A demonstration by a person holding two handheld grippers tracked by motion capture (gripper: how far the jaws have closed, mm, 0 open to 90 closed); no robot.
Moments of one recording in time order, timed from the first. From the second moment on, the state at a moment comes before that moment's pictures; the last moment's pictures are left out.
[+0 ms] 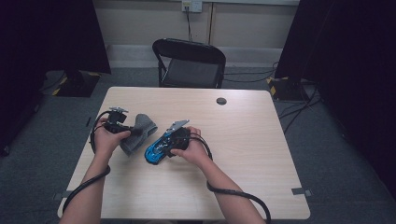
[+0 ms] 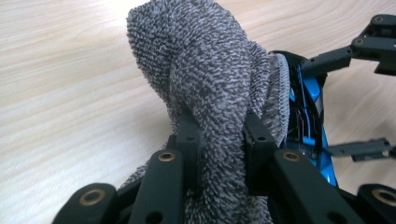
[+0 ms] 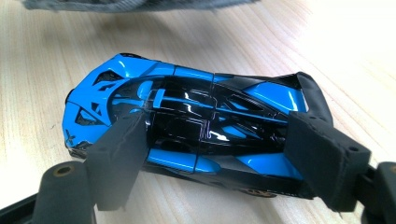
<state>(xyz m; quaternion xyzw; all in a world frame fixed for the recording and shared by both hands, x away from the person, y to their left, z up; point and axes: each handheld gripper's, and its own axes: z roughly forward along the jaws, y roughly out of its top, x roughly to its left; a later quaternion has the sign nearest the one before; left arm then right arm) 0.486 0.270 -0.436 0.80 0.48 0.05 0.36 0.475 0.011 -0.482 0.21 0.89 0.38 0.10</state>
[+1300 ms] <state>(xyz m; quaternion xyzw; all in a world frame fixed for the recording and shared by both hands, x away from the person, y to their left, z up) 0.526 0.204 -0.478 0.84 0.44 0.06 0.32 0.476 0.011 -0.481 0.21 0.90 0.38 0.10</state>
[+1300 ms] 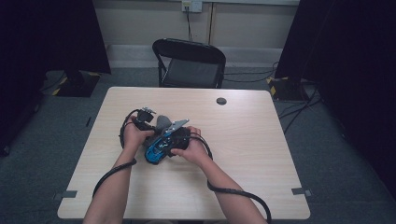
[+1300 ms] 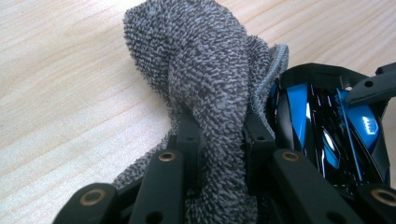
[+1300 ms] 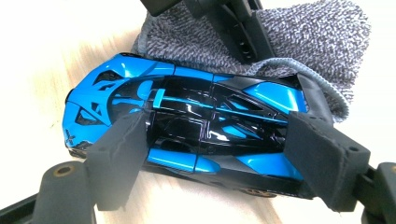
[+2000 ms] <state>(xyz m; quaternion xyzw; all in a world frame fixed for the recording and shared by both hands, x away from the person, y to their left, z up) 0.515 0.217 -0.476 0.84 0.44 0.05 0.31 0.476 0.012 -0.481 0.21 0.90 0.38 0.09</state>
